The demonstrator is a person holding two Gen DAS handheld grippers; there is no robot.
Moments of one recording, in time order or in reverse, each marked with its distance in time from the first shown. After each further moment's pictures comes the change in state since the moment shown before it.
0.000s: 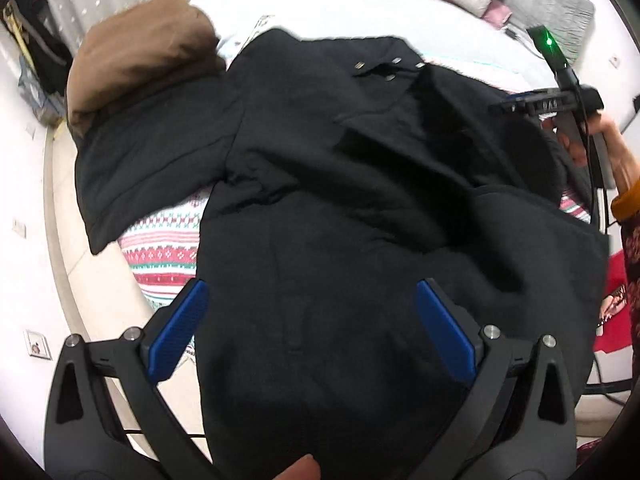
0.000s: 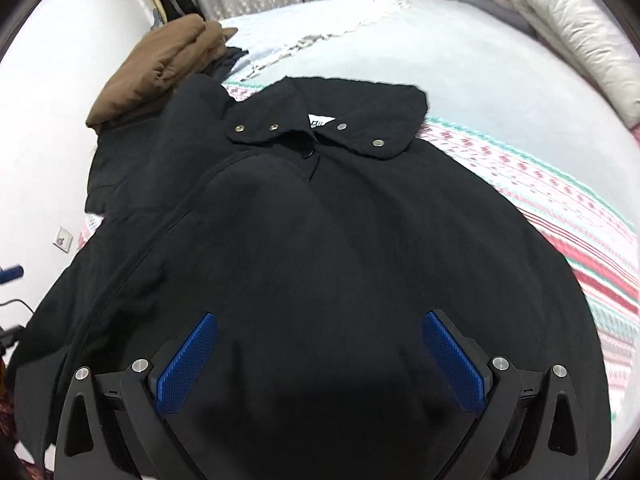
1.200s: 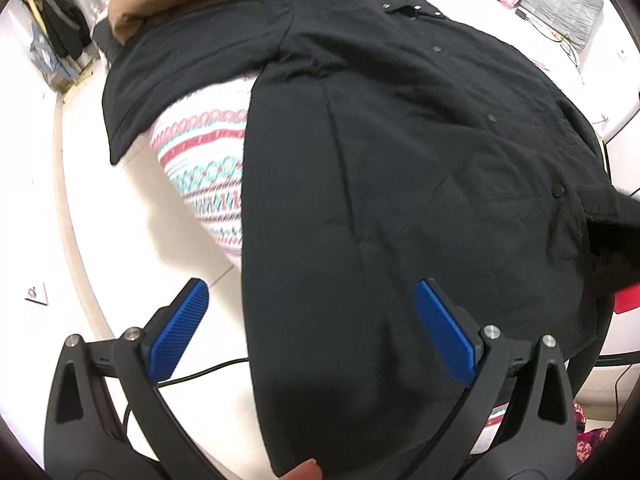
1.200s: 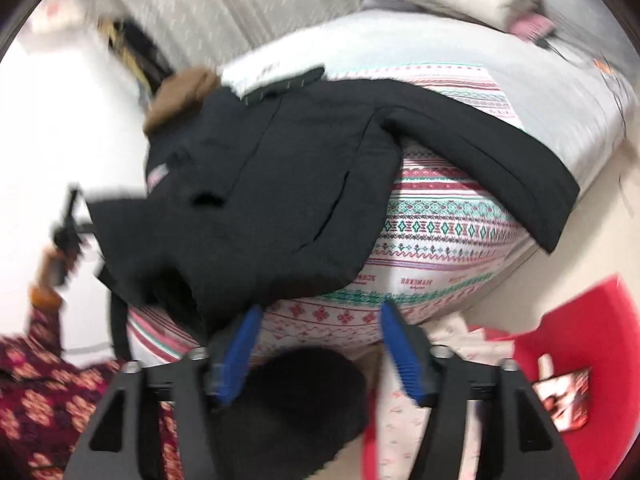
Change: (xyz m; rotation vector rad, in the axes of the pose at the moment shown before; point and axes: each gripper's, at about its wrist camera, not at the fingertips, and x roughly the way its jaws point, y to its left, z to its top) left arm -0.008 0.045 -0.116 -0.041 0.081 0.003; right arm -0.252 0.002 -0.429 0.309 -0.219 0.042
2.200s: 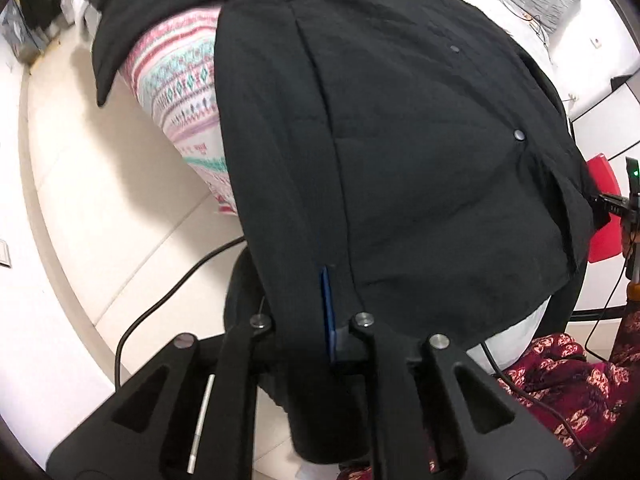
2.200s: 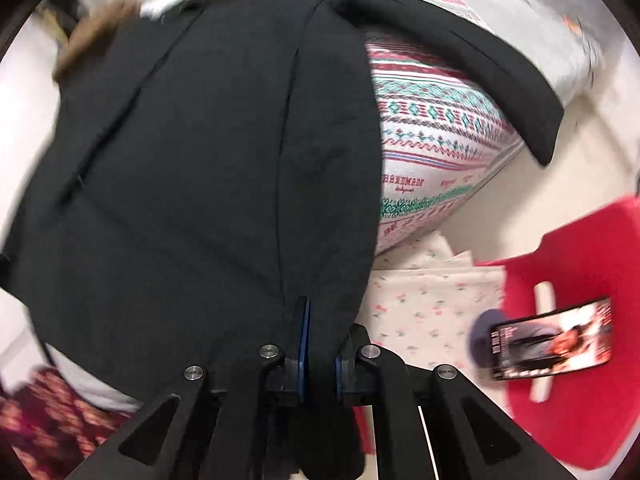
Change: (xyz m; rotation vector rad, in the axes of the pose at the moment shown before) left arm -0.011 -0.007 -0.092 0.028 0.077 -0.145; right arm 0.122 0.032 -0.025 0.024 0.279 -0.349
